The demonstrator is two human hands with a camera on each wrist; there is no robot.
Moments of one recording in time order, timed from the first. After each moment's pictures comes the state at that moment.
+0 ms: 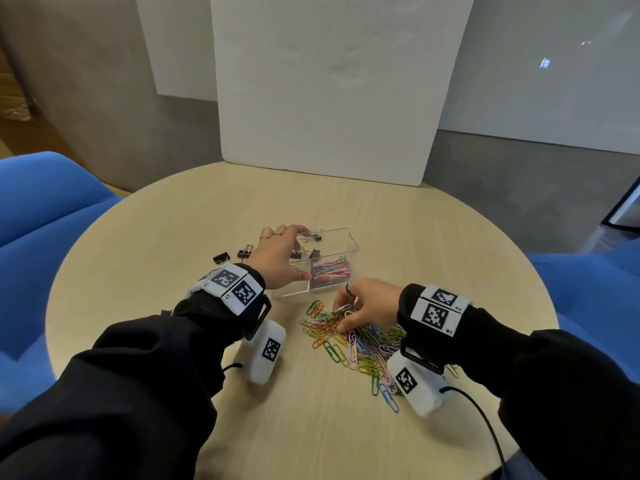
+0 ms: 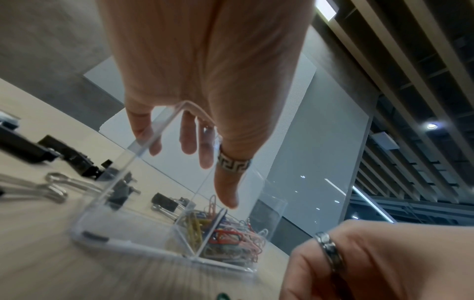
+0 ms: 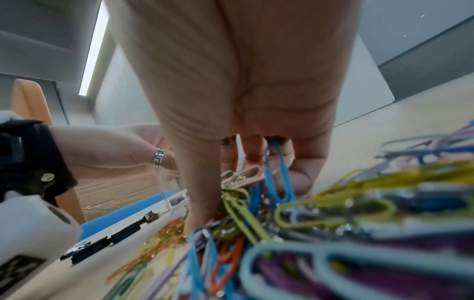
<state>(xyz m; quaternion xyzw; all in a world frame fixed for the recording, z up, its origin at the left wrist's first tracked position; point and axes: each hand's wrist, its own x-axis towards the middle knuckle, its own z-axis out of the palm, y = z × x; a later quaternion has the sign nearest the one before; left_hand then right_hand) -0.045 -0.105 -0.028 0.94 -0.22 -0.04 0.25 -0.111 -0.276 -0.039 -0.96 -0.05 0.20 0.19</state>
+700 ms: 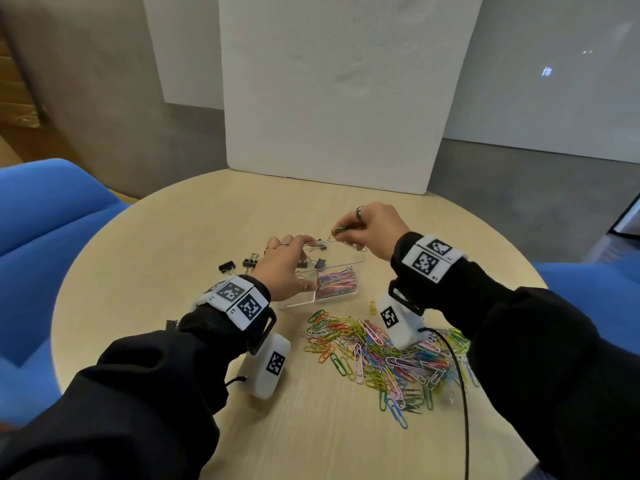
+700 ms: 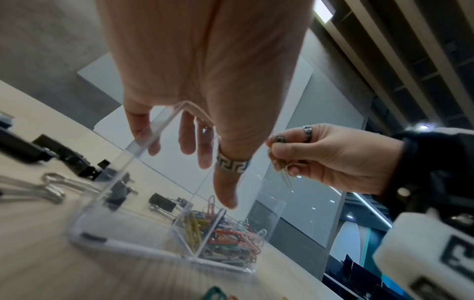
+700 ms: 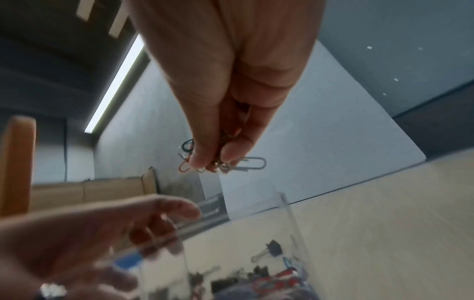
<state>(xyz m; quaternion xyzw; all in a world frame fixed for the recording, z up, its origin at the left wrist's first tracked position) -0.043 -0.103 -0.031 0.94 -0.23 -0.02 0.25 -0.057 -0.273 0.022 -0.94 -0.07 -0.09 0.32</state>
